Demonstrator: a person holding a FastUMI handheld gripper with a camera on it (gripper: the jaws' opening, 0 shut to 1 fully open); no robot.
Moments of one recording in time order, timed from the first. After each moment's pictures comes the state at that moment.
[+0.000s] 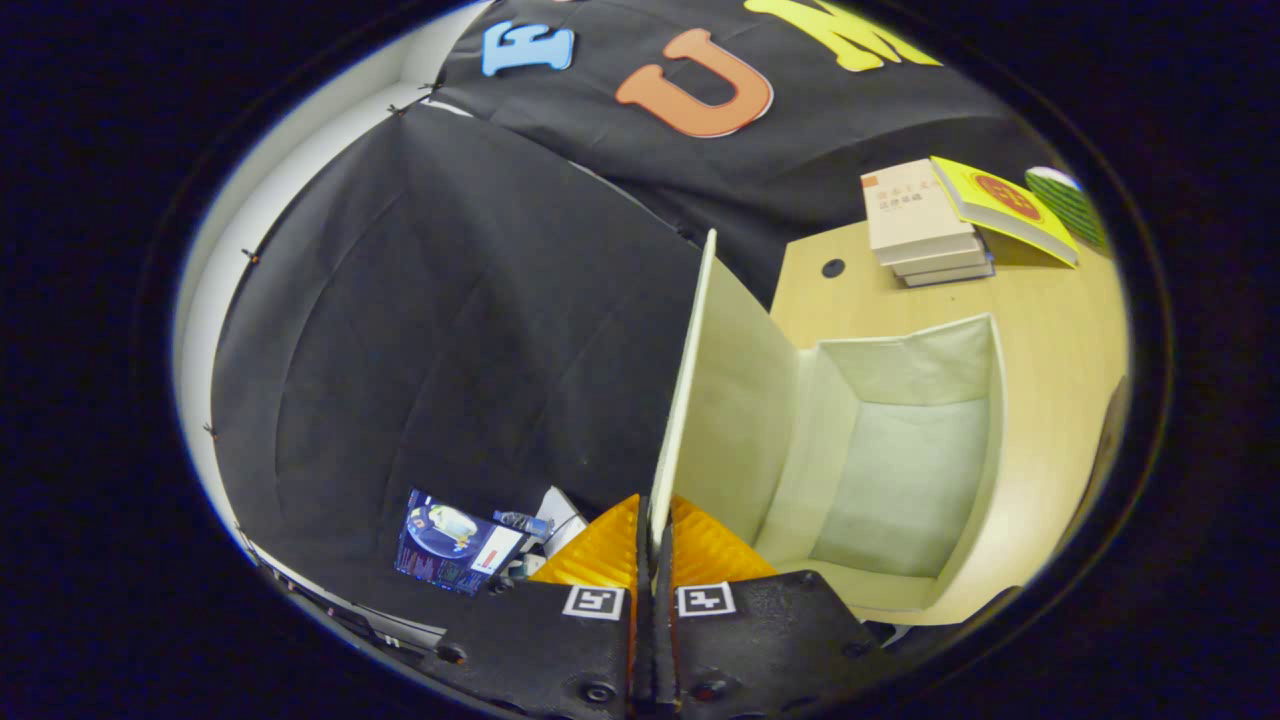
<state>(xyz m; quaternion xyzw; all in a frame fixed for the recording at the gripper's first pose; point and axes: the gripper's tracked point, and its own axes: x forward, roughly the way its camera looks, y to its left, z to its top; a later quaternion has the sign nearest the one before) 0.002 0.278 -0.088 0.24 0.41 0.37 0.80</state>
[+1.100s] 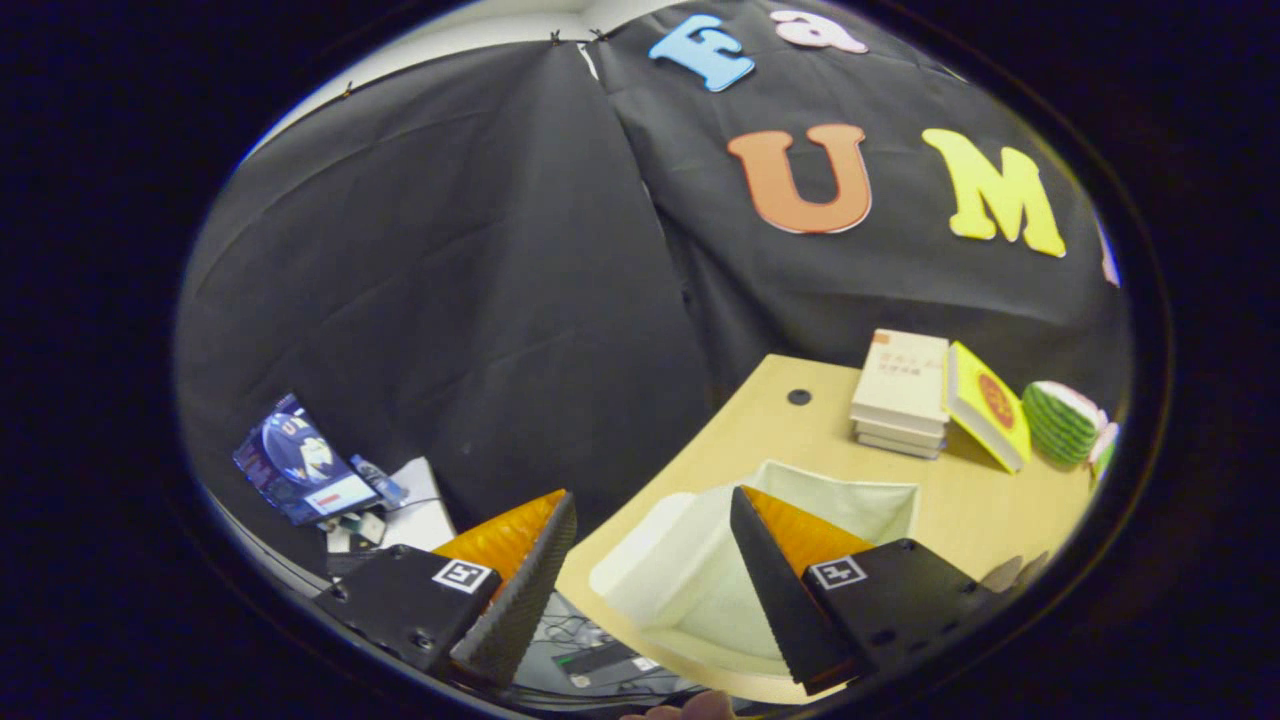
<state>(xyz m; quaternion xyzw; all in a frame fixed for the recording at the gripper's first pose) 0.042 0.247 -0.067 0.00 0.27 0.29 0.92</state>
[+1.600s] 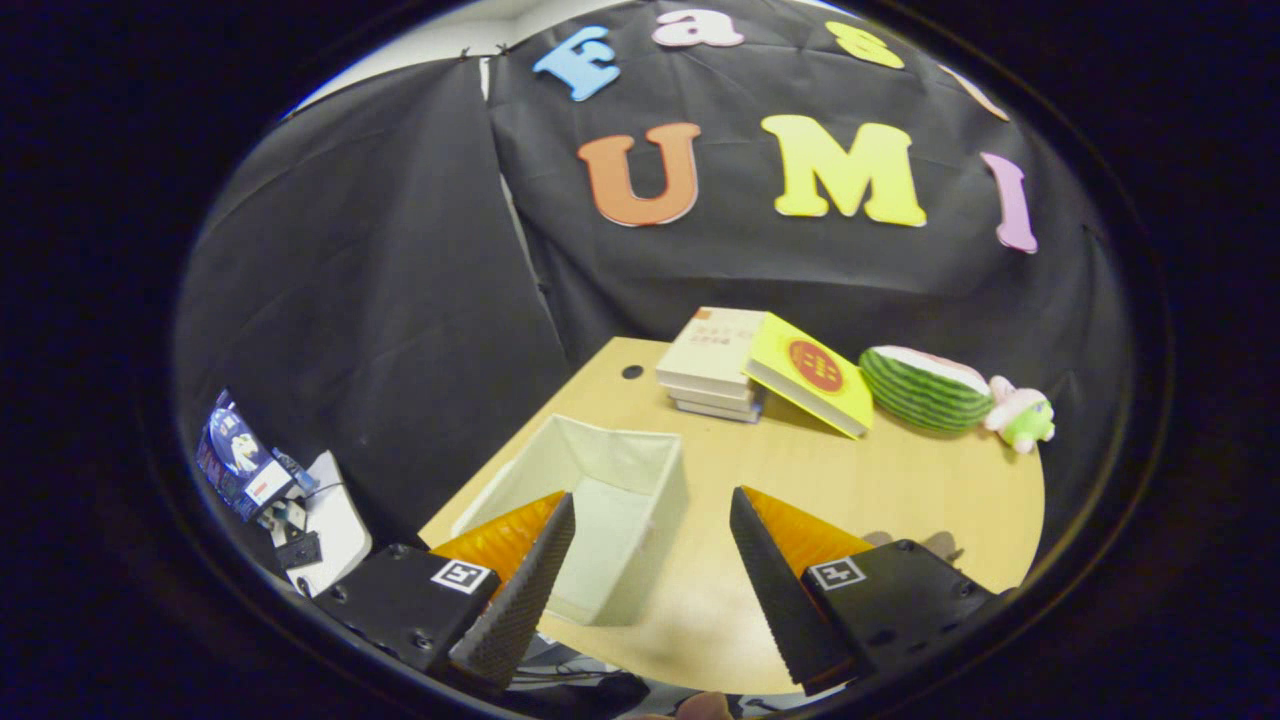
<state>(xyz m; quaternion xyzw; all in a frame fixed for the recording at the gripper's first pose) 0.042 0.014 -0.100 0.00 0.31 0.15 0.94</state>
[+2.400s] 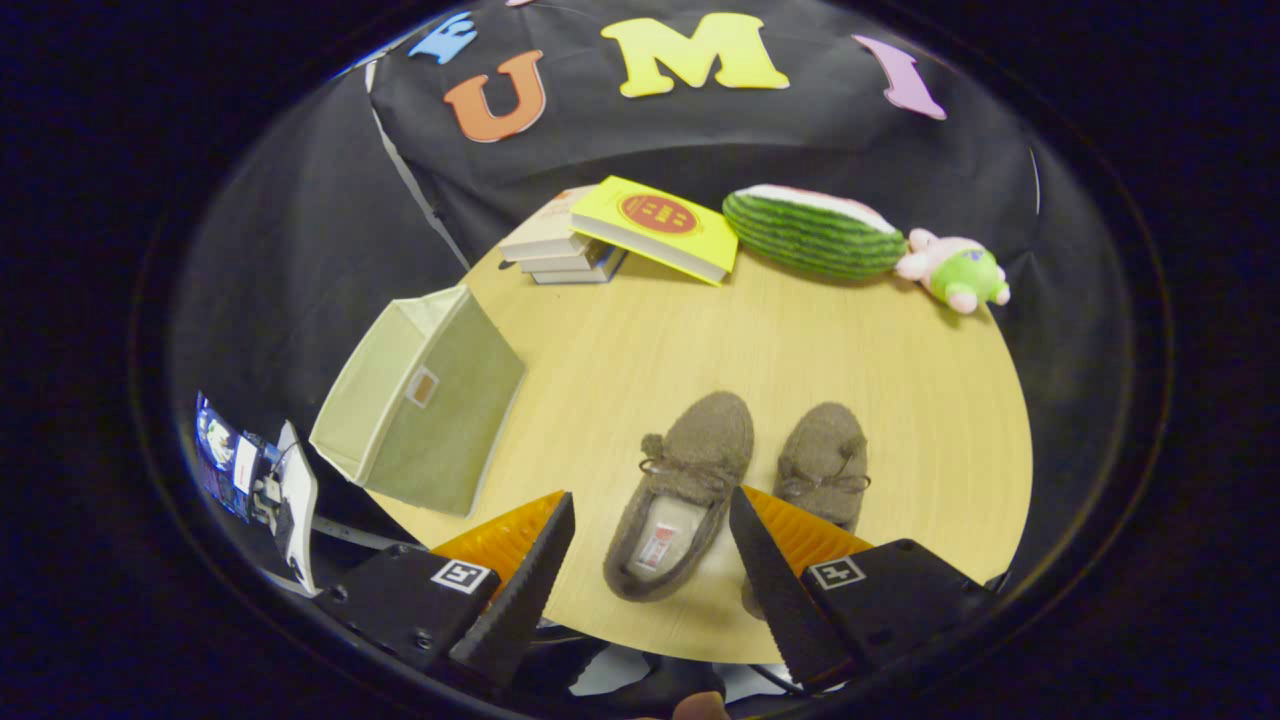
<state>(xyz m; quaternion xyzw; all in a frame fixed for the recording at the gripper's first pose) 0.010 -0.180 -0.253 0.05 0.47 0.10 0.88</state>
